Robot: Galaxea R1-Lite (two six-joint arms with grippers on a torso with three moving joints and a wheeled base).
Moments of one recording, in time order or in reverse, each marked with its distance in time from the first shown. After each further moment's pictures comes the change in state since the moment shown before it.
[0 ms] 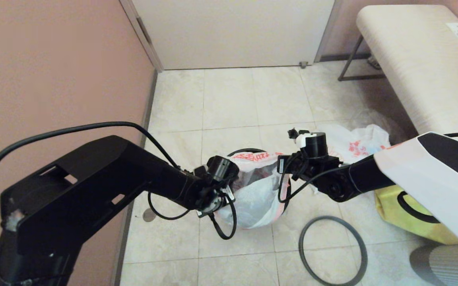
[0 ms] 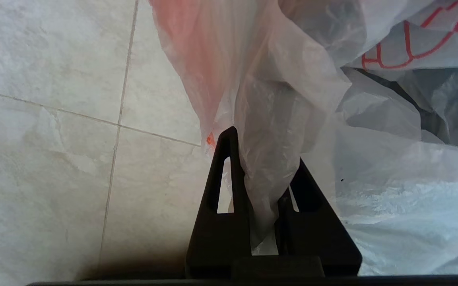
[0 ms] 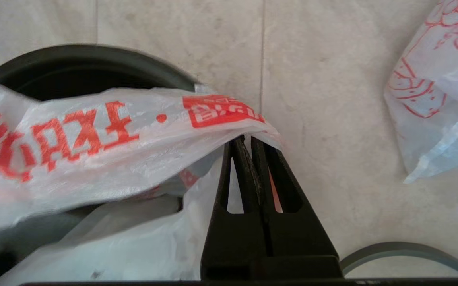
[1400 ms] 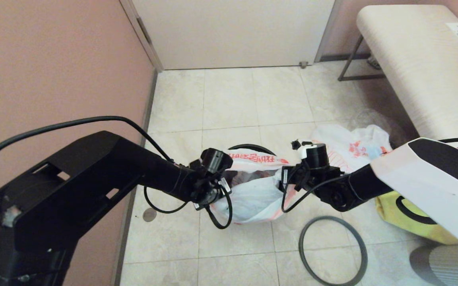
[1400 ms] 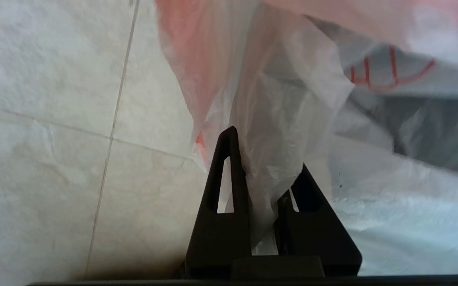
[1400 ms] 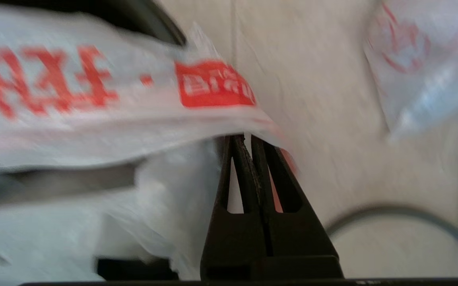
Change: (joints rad) left arm 0.037 -0.006 -0.043 0.005 -0.039 0.000; right arm -0.007 0.016 0.081 -0.030 -0.040 0.025
